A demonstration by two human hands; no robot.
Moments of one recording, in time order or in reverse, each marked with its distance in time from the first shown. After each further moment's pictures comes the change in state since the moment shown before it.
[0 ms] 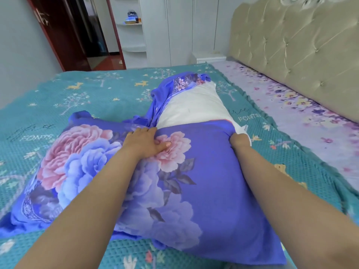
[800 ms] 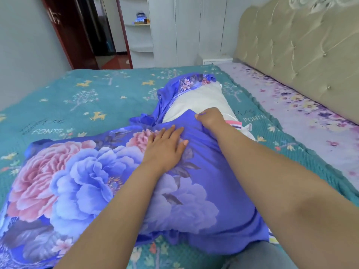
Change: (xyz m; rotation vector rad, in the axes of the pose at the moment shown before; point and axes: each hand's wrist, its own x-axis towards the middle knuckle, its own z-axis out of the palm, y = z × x) left_hand -0.051 0.045 0.016 -0.204 0.231 0.090; right_hand 0.003 -0.074 0.058 -0.190 -0.089 -0.480
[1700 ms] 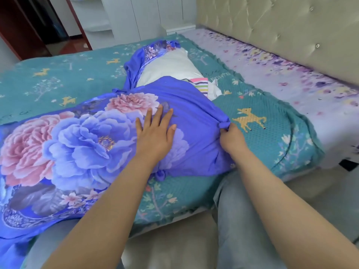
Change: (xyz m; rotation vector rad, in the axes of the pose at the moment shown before) left_hand -0.106 0.036 0.026 0.071 0.076 0.157; right_hand -0.238 0.136 -0.026 0.011 0.219 0.321
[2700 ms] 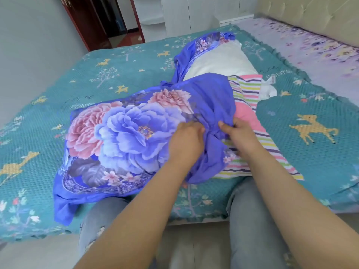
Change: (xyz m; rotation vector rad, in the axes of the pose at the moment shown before) left_hand -0.019 -0.017 -0.023 -0.186 0.083 -0.125; right_hand 0.000 -0.071 0.080 0.755 -0.409 -0.157
